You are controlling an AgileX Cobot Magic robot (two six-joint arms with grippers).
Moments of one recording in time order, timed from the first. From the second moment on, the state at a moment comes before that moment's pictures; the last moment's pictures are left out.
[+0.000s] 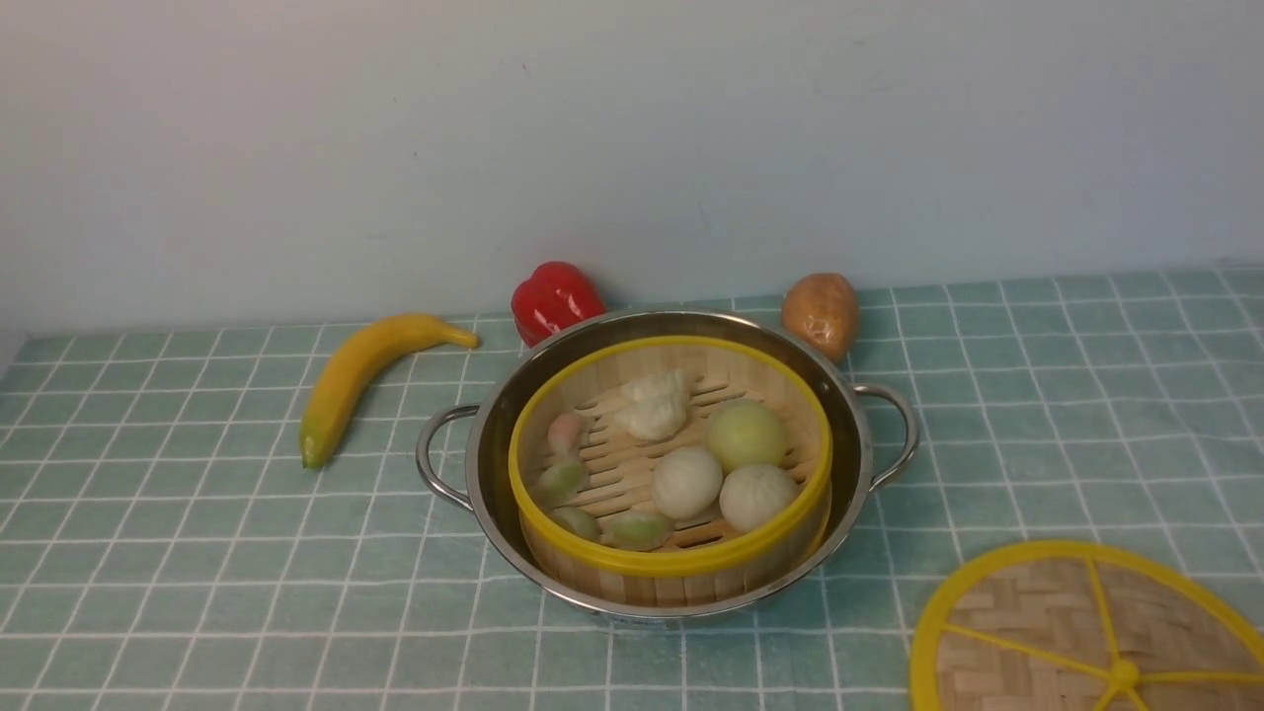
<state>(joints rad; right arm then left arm) 0.08 0.00 0.01 0.02 0.37 -0.03 0.14 0.00 0.01 -0.06 0.34 0.12</state>
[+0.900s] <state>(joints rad) 0.08 0.02 -0.38 0.04 0.43 0.00 0.14 0.00 0.01 -0.06 0.34 0.12</state>
